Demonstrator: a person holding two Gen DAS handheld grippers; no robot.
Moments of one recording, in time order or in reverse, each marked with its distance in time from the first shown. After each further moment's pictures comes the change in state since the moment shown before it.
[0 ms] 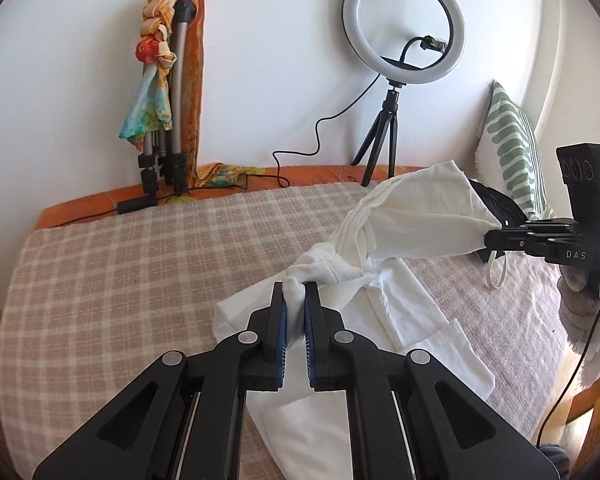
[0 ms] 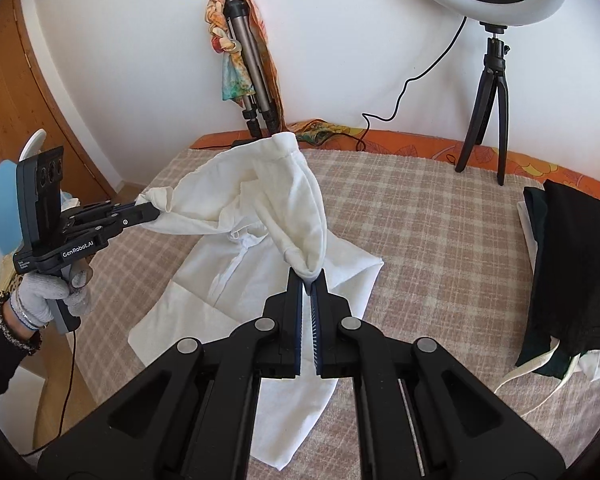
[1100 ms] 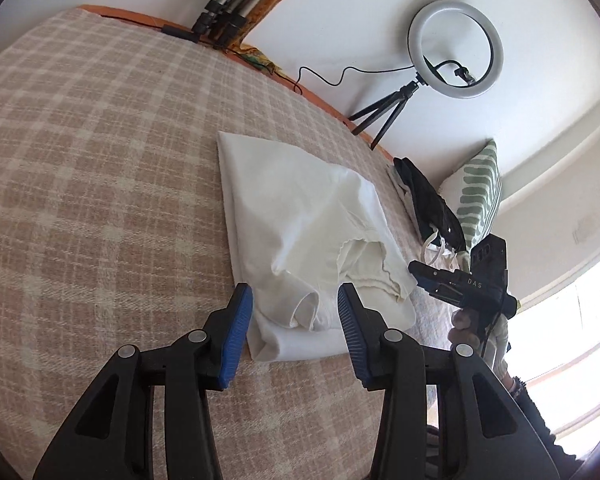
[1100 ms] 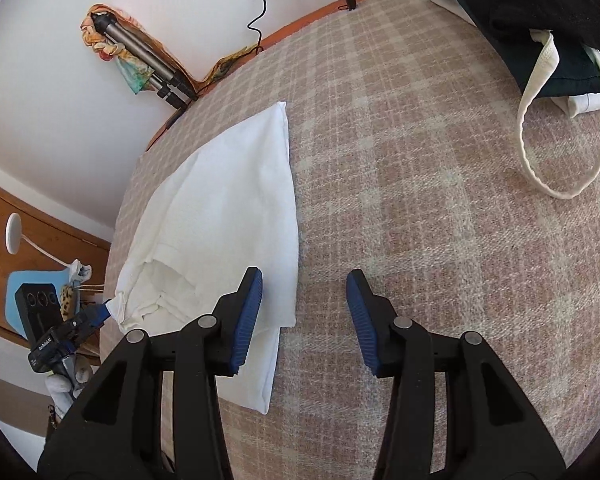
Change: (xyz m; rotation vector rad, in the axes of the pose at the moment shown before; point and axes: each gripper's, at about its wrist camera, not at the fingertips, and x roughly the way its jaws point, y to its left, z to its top) left arm -0.024 0.036 -0.114 -0.495 0.138 -0.268; right arm 0.036 -0.073 -0.109 0.513 0.106 0.072
